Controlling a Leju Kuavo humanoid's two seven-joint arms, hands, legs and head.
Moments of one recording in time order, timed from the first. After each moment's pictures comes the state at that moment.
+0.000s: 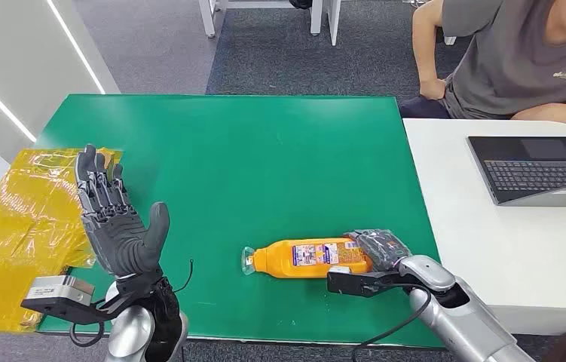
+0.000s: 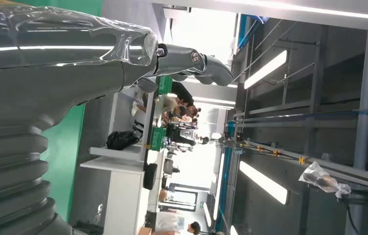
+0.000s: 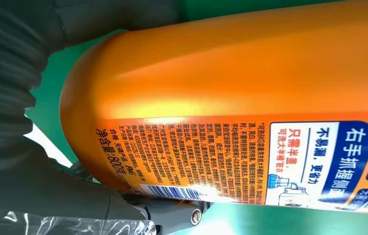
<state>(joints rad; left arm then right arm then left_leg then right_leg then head) -0.07 -0.21 -0.38 -1.62 0.01 0.39 -0.64 -0.40 -0.31 0.66 -1.15 0.86 0.13 -0.28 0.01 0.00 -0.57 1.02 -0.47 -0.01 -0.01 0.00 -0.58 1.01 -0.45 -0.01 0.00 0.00</state>
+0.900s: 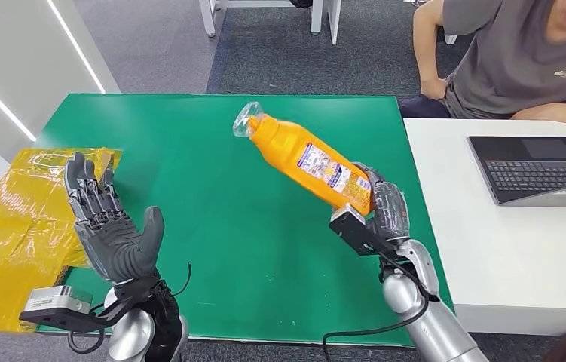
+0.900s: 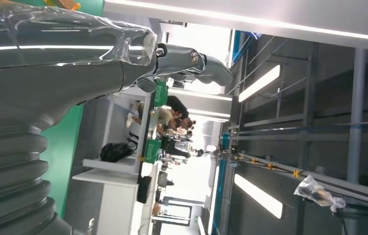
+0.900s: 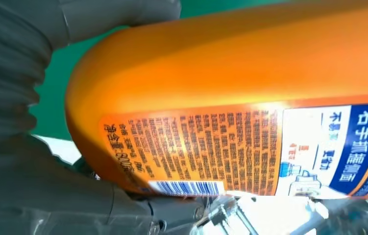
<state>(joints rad) -0.06 -0.21 -0.38 -1.62 0.02 0.43 -0.69 -0.35 -0.05 0.44 -1.23 0.60 -0.43 -0.37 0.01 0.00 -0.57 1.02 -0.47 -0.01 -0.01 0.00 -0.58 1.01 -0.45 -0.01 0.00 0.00</state>
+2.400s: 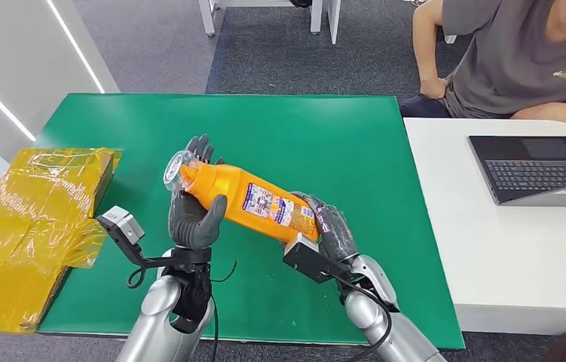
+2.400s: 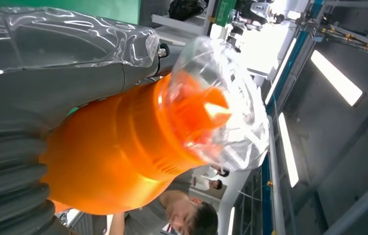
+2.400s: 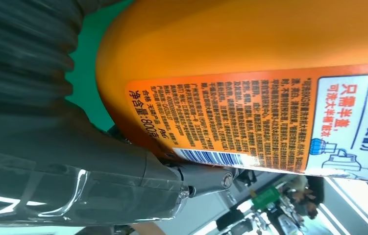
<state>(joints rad) -0.24 -0.23 -0.41 -1.30 0.30 -0.05 -0.51 -0.35 0.05 0.57 -1.12 0.56 -0.28 -0.46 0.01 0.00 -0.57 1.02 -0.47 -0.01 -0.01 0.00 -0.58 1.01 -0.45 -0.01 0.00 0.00</state>
